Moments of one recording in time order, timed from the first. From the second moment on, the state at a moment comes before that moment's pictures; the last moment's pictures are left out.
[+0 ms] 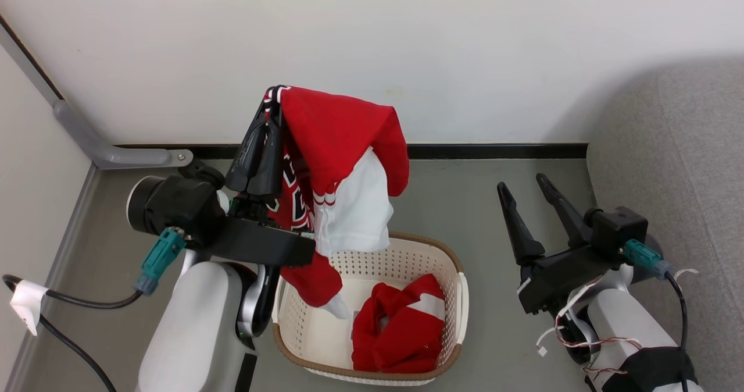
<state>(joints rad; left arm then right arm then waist) -0.46 0.03 -0.25 0.20 -0.31 -0.07 -0.25 -0.44 -0.07 0.29 0.56 0.28 0.12 -0.26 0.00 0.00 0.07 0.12</state>
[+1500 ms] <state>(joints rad) -0.45 0.03 -0.30 0.31 -0.36 -0.04 -0.25 -0.47 -0.07 0.55 0.42 0.38 0.12 -0.26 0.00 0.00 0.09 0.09</state>
